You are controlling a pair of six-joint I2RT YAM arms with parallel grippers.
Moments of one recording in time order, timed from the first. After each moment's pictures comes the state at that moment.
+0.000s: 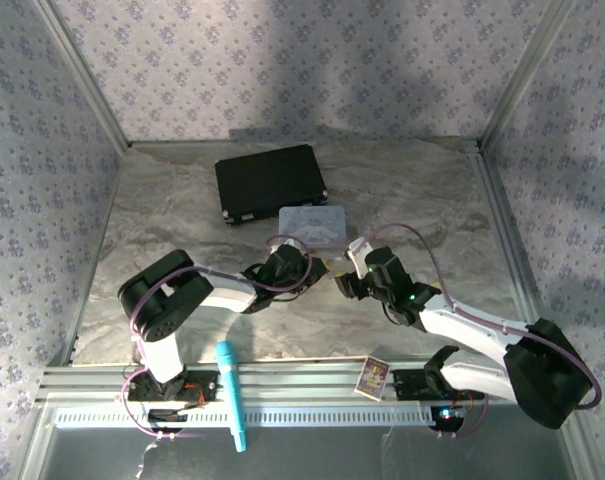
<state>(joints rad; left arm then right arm) -0.91 1.78 0.70 0.55 0.06 -1.37 0.69 1.13 0.42 0.06 0.08 0.02</state>
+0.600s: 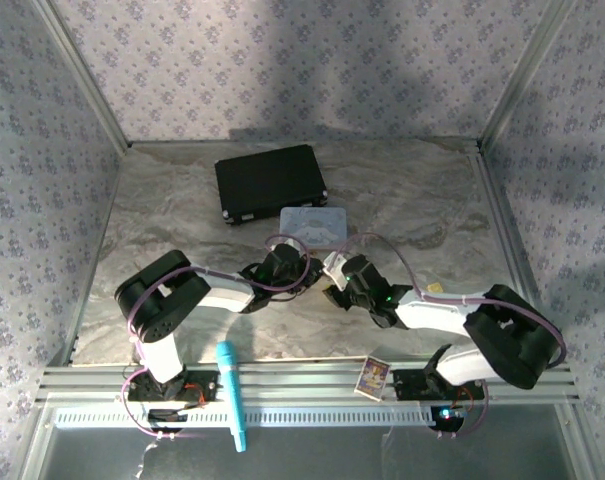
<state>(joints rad) -0.90 1.77 0.68 0.55 0.10 -1.36 0.81 1.38 0.45 0.20 0.12 -0.10</state>
